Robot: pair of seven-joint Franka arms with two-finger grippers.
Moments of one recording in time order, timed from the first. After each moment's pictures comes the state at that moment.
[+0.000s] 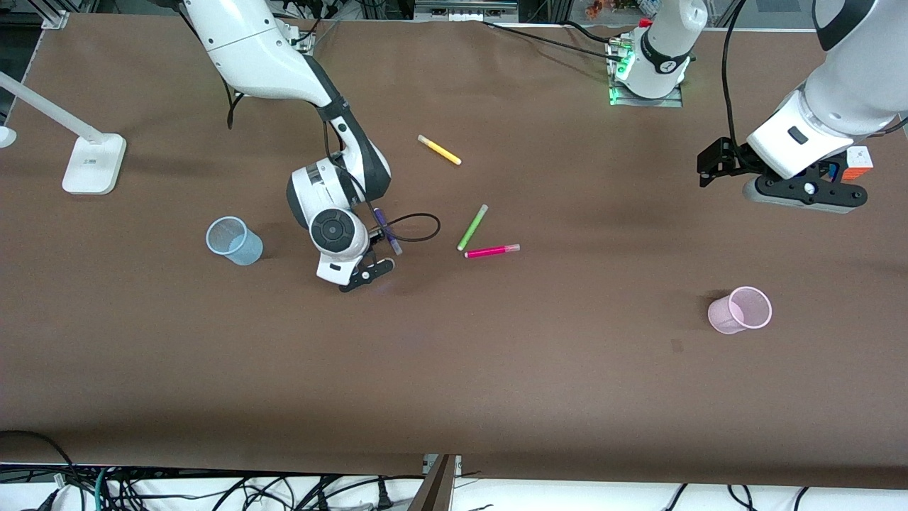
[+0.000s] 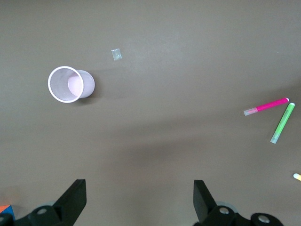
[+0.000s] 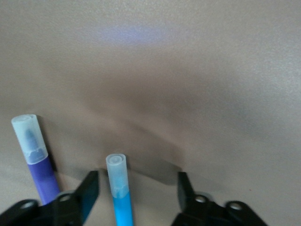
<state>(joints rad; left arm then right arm) -0.11 0.04 -0.07 -1.63 0.02 1.59 -0.03 0.60 0.69 -0.10 -1.71 0.09 2.14 -0.03</state>
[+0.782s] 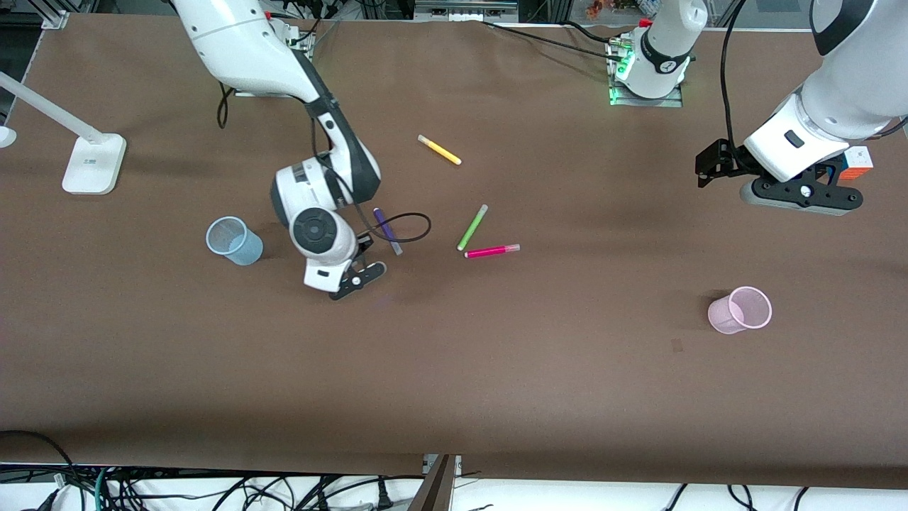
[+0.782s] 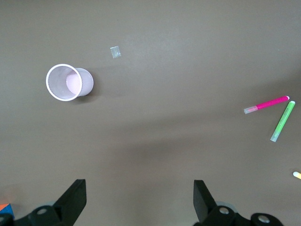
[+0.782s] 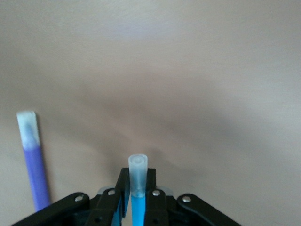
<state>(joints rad) -0.10 0.04 -0.07 -1.63 0.01 1.59 -0.03 0.57 0.62 -0.16 -1.67 0.09 2.09 -0.24</state>
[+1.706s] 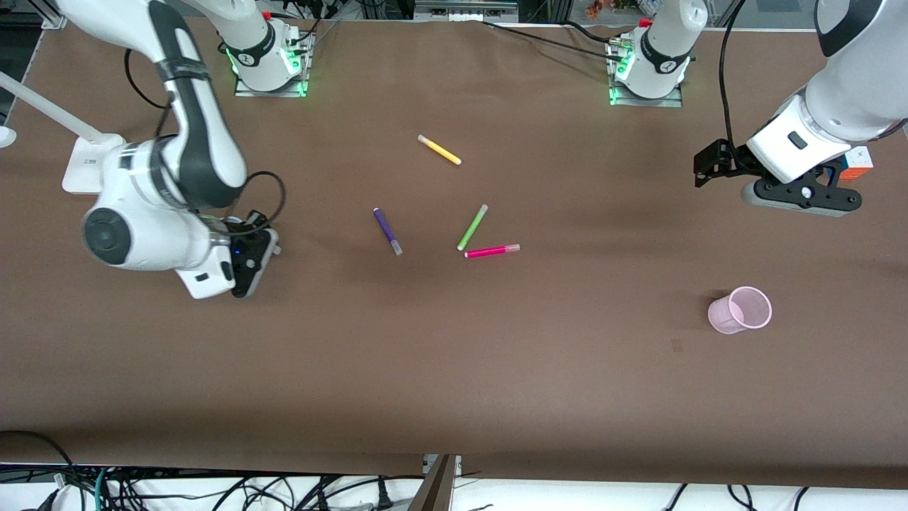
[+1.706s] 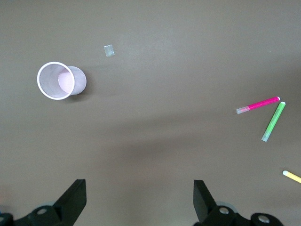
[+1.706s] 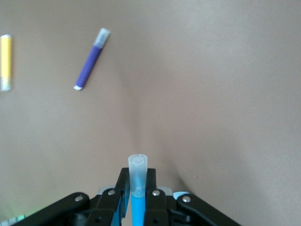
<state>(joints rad) -0.10 0.04 -0.07 -1.63 -0.02 1.59 -0.03 0.30 0.43 -0.18 -1.65 0.31 1.78 -1.13</state>
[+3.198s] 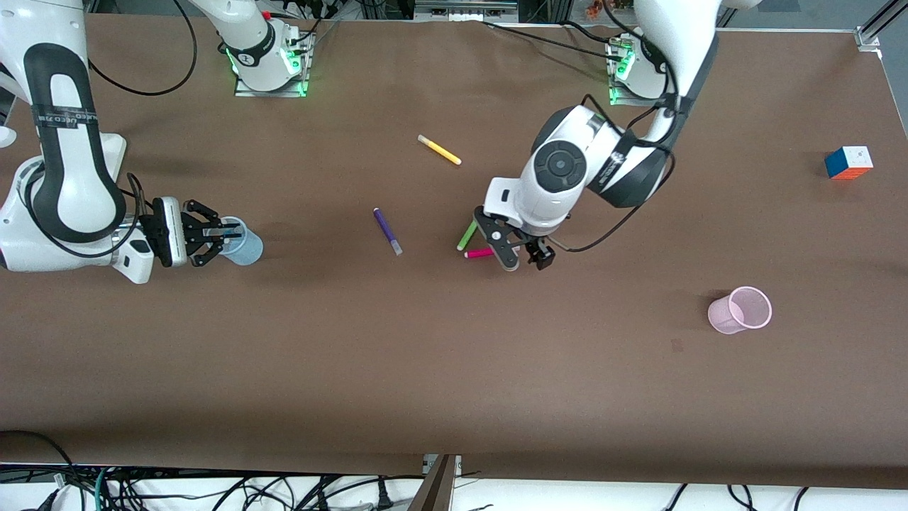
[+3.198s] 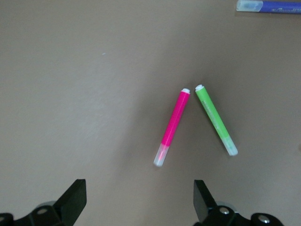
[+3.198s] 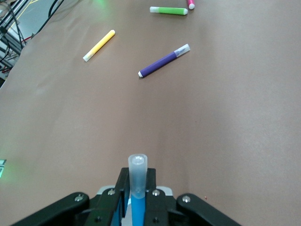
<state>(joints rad) -0.52 0.53 -0.10 -1.64 -0.02 2.13 0.45 0.02 0.48 -0.19 -1.78 0.62 1.66 -2.02</state>
